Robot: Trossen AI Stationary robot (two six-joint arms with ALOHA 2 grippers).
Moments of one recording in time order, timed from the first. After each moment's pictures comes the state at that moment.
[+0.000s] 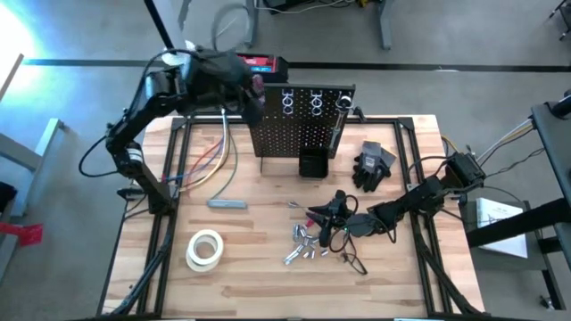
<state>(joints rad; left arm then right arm) 0.29 1.69 2.35 -1.16 -0.35 -0.06 0.41 1.67 0.55 0.76 0.71 0.50</state>
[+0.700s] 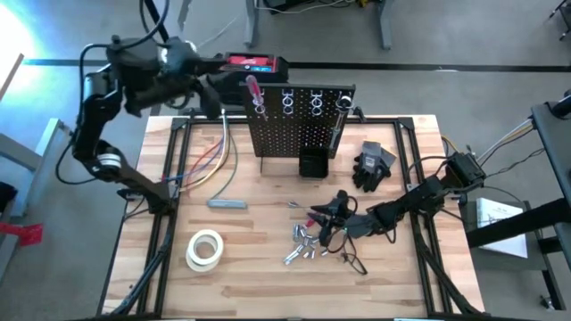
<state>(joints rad) 0.27 1.48 2.36 -1.10 -0.34 0.02 0.41 1.67 0.55 0.68 0.72 0.53</state>
